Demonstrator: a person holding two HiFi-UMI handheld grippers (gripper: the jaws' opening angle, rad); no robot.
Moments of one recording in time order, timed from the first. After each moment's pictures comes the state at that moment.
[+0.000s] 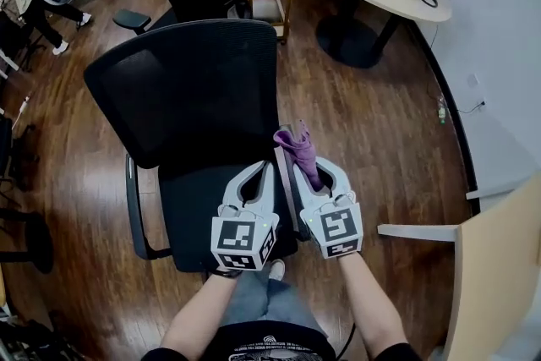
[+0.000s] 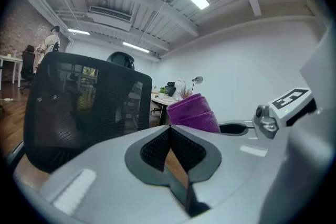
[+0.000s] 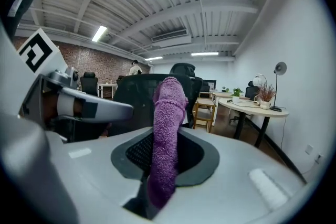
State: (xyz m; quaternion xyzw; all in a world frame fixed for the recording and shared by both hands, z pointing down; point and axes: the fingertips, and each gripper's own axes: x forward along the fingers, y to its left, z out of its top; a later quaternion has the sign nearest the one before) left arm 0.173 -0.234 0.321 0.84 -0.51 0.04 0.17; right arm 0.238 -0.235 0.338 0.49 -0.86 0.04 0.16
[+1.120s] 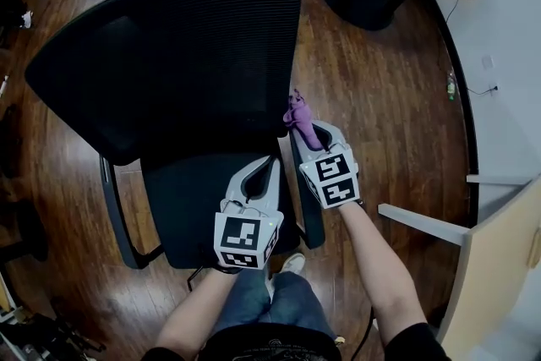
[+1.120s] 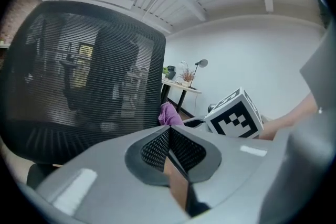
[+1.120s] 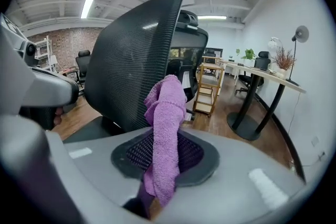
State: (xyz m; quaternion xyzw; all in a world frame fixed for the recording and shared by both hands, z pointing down) left arm 0.172 -0.297 0.440 0.84 -0.48 0.09 0.23; right arm 0.235 -0.363 0.513 0.45 -0.83 0.15 0.29
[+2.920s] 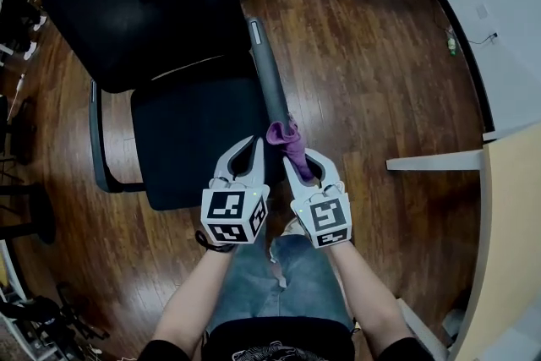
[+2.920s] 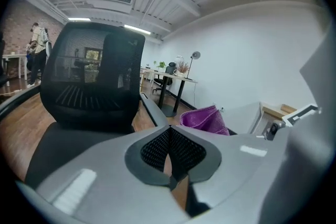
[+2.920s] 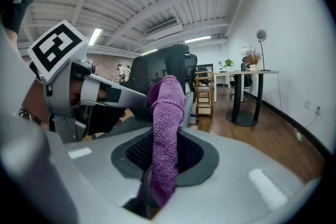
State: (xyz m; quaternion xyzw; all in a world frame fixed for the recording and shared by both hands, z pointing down) left arm 0.222 -0.079 0.492 0.82 -0.51 0.11 0.22; right arm 0.281 -0.043 0.521 0.47 -0.86 0.13 0.15
